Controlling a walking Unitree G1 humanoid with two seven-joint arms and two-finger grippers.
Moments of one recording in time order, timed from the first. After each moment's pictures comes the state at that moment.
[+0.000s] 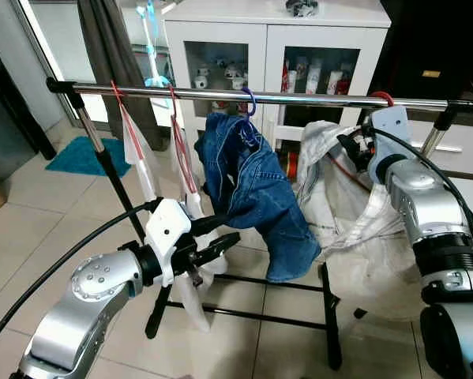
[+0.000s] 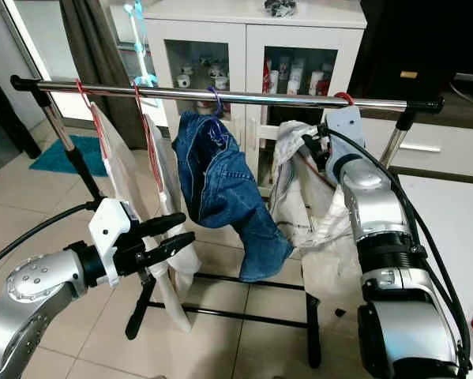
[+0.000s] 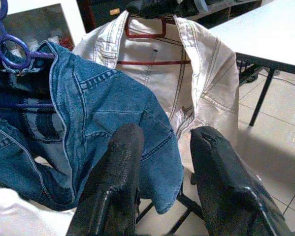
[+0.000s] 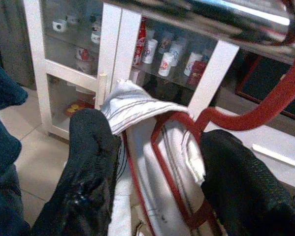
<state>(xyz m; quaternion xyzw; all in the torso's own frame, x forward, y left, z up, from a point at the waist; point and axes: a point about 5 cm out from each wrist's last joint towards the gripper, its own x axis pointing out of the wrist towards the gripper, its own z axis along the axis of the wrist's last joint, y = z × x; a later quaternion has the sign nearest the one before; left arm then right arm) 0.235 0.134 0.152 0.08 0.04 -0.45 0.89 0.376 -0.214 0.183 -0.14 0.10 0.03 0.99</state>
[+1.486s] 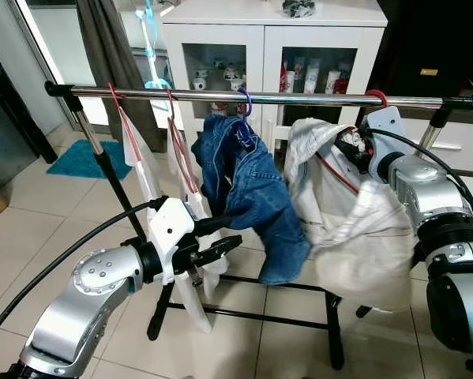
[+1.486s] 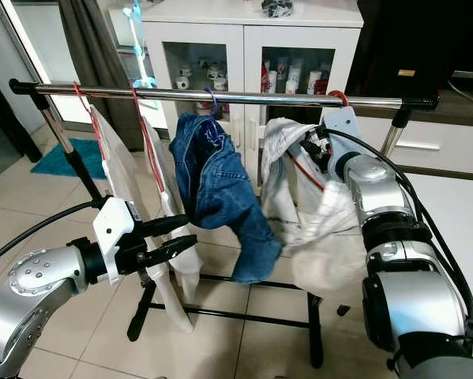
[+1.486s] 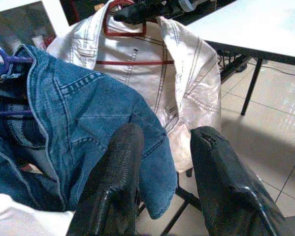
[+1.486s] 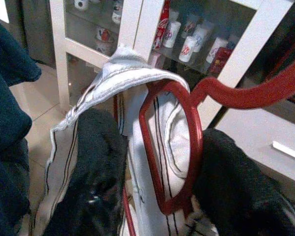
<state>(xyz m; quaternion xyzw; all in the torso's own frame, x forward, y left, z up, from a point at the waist) 0.239 0.133 0.152 0.10 0.05 -0.48 0.87 0.393 -0.224 0.174 -0.15 0.14 0.08 0.97</state>
